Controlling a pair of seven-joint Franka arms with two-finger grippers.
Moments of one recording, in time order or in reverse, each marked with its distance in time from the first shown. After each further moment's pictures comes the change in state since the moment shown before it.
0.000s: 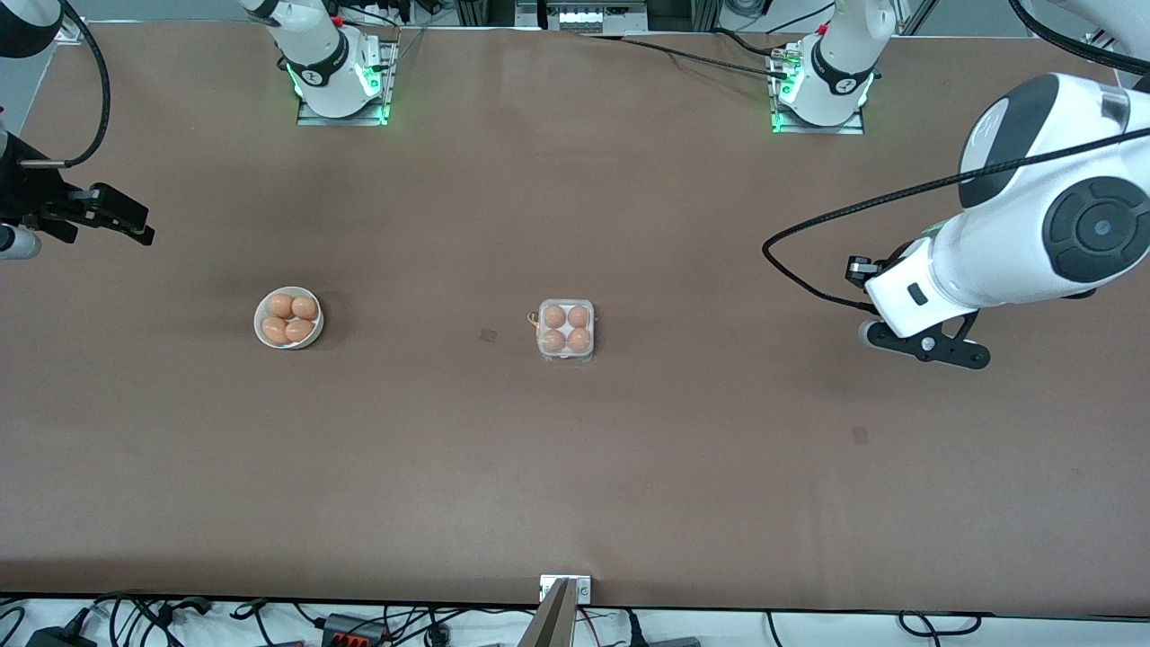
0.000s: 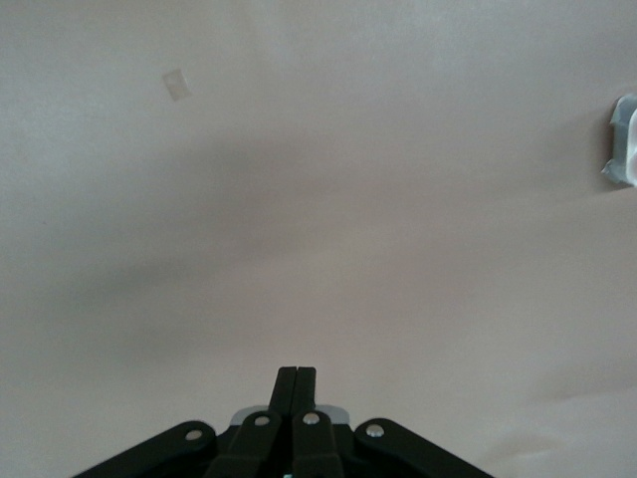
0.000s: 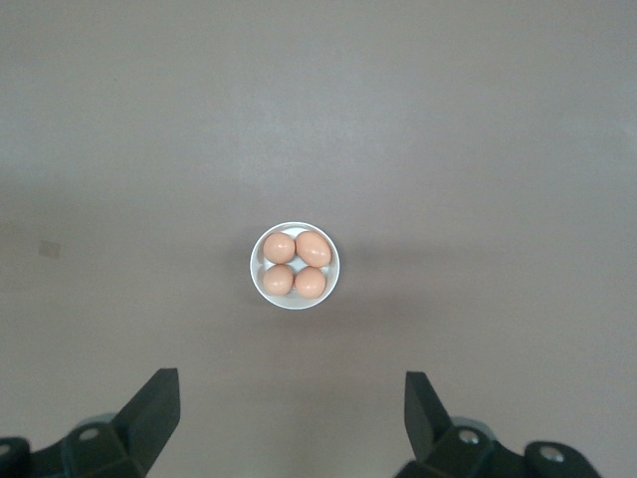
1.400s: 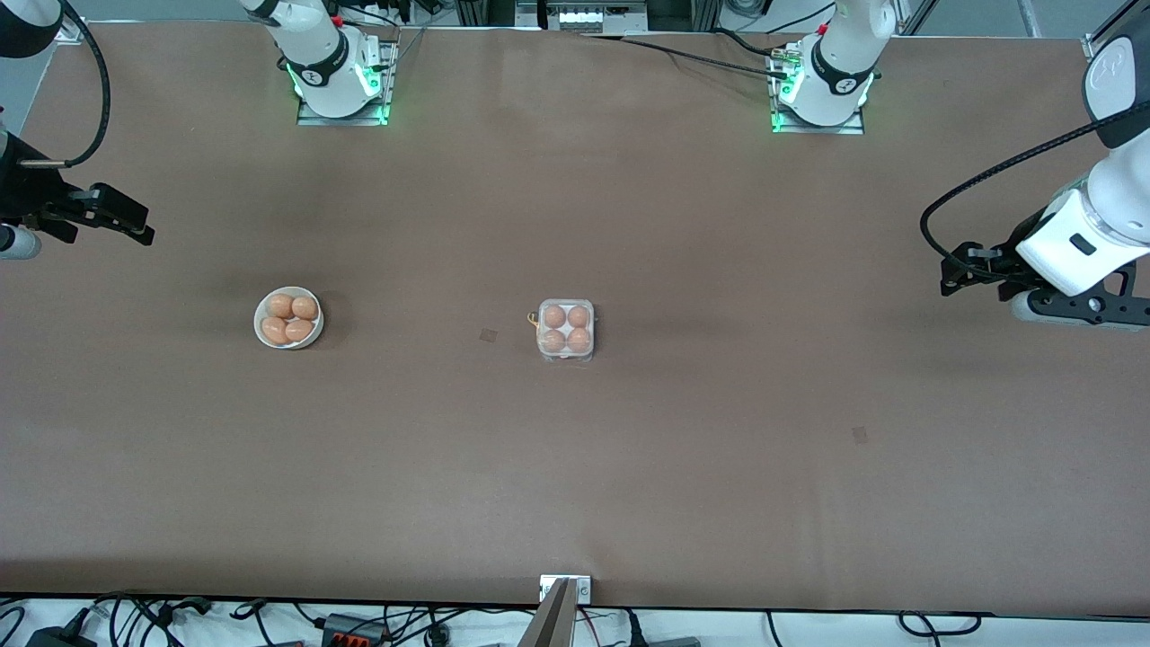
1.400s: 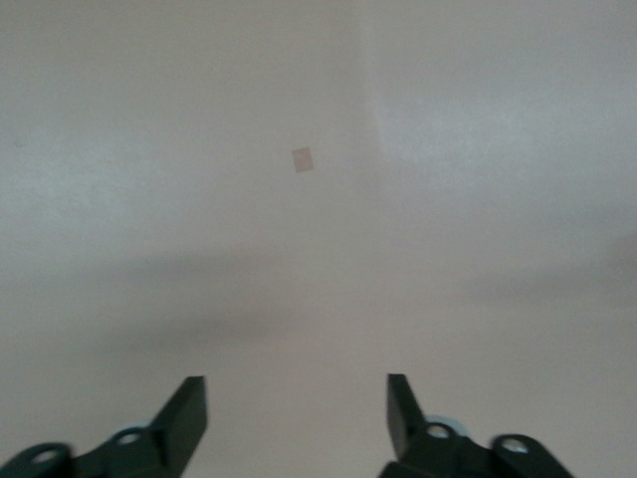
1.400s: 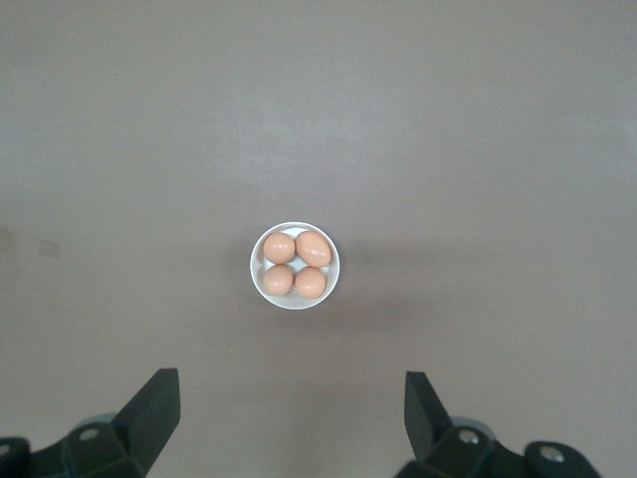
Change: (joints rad) left arm 0.098 -0.296 0.175 -0.351 -0.095 0.366 0.111; right arm 0.000 0.000 0.000 0.000 0.000 0.000 0.000
